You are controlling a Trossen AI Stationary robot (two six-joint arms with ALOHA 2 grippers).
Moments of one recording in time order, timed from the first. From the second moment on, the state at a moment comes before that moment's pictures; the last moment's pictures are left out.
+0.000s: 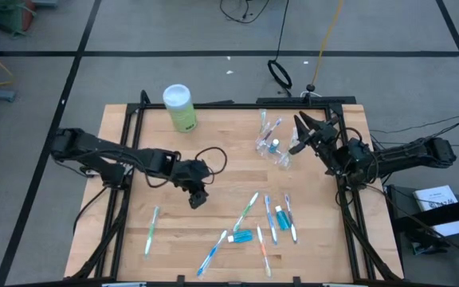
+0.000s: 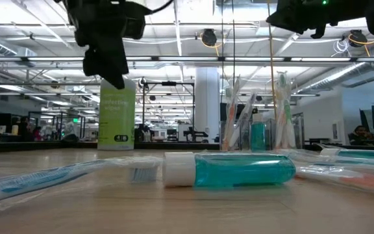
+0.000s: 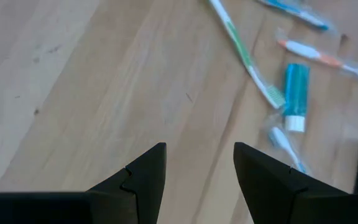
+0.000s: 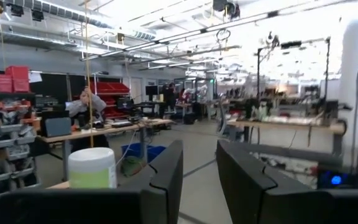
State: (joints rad) left arm -0.14 1.44 1.01 -0.55 0.05 -0.59; right arm 0.03 0.86 0.37 0.97 0.88 -0.32
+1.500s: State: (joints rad) left arm -0.44 1.97 1.21 -0.41 0.11 -0.78; right arm 0.15 1.10 0.37 0.97 0.52 0.04
